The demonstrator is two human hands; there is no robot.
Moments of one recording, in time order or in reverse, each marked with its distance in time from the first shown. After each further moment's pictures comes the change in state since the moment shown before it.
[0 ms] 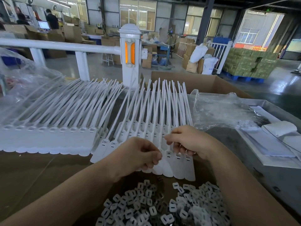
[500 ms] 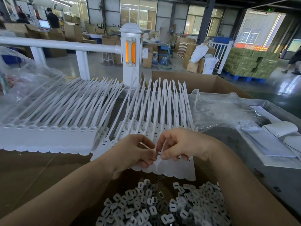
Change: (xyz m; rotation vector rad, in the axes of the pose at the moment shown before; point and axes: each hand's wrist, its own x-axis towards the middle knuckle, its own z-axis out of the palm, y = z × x) left_hand 0.001 0.002 -0.006 -0.224 0.063 -0.139; right_hand -0.005 -0.003 -0.001 -0.101 -0.329 -0.243
